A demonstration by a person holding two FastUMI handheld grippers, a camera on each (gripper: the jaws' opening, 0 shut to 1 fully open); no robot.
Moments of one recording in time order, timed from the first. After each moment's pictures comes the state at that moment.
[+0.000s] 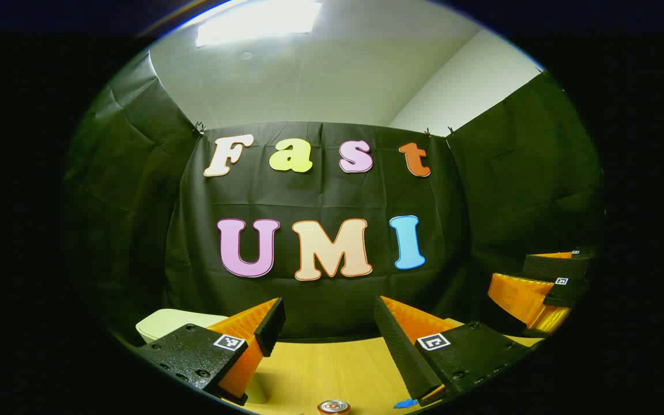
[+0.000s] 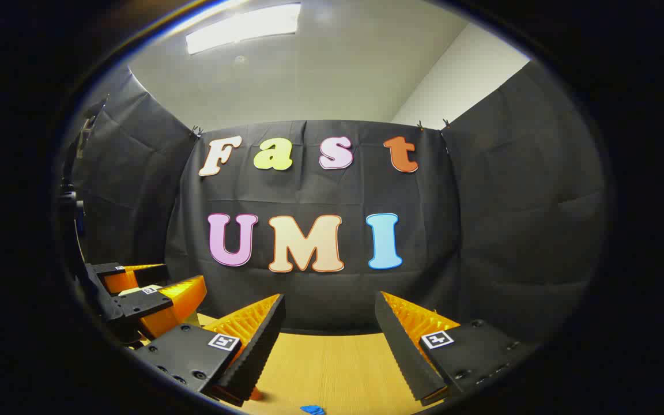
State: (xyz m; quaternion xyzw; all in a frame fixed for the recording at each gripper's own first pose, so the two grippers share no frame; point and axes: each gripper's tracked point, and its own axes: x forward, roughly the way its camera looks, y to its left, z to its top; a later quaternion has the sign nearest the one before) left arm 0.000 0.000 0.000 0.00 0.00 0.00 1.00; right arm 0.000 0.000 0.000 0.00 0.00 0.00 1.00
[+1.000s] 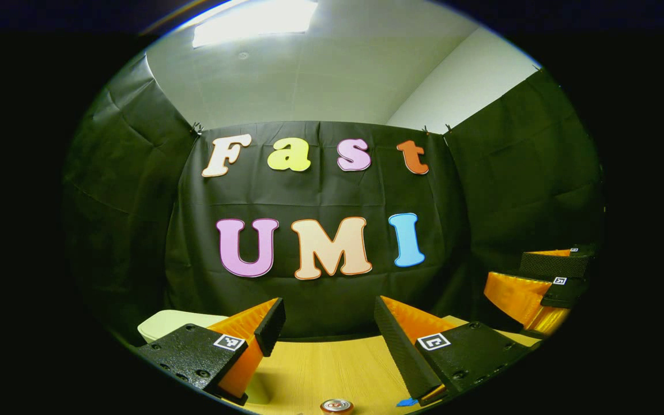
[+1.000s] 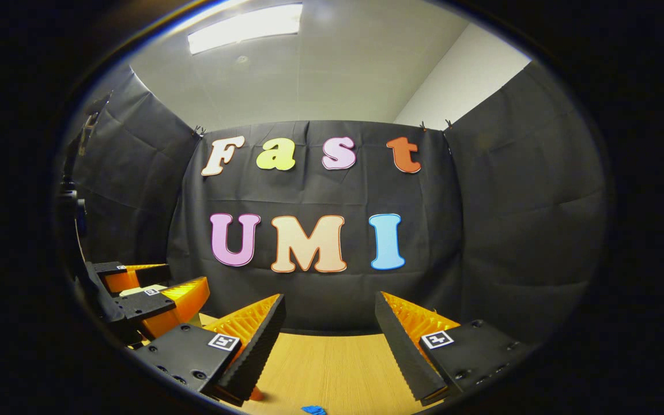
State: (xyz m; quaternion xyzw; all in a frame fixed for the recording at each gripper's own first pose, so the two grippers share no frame) left arm -0.001 0.000 0.000 0.00 0.00 -0.01 1.00; right arm 0.003 0.004 -0.003 0.00 0.00 0.00 1.00
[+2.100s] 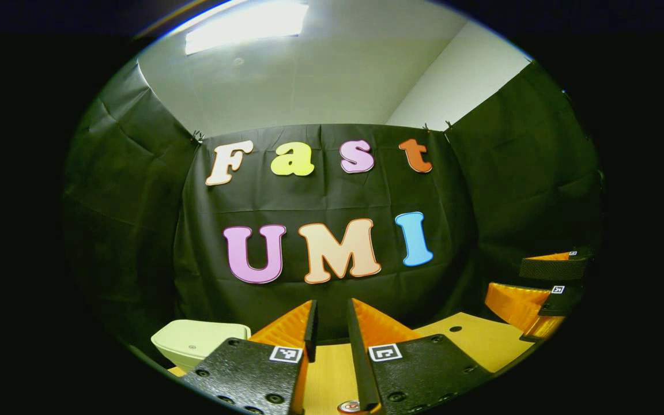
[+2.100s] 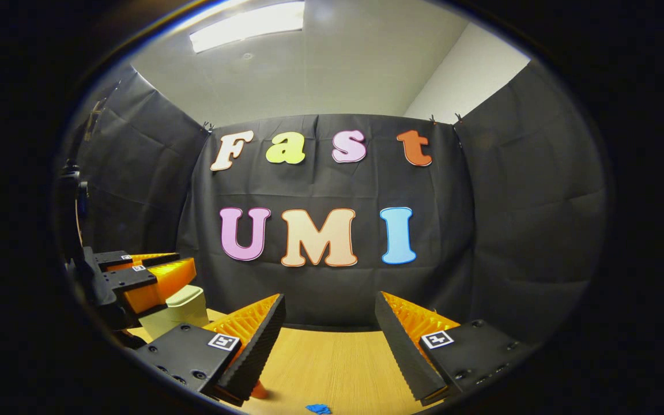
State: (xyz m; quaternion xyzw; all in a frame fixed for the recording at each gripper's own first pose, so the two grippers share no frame) left arm 0.001 0.022 0.009 0.03 0.00 0.01 1.00; right arm 0.011 0.016 -0.018 0.00 0.02 0.03 1.00
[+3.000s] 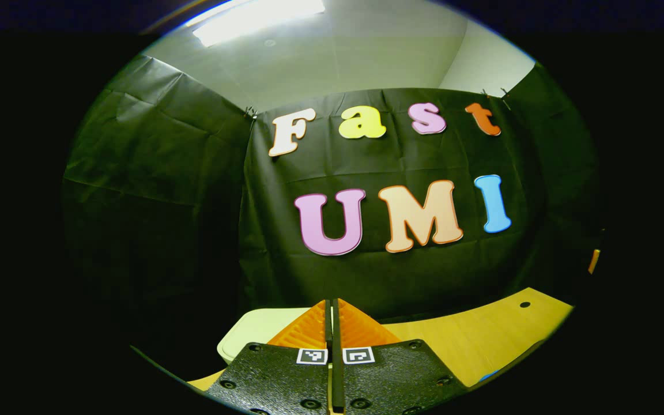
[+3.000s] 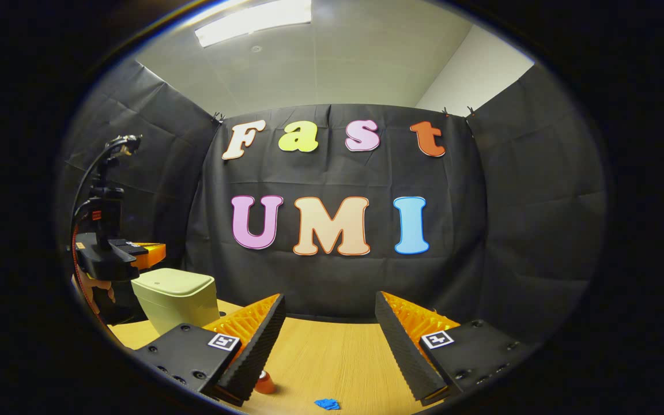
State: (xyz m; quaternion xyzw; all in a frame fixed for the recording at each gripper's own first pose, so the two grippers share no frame) left arm 0.006 0.199 -0.052 0.04 0.10 0.17 0.98; right arm 0.011 0.039 -0.041 -0.02 0.04 0.05 1.00
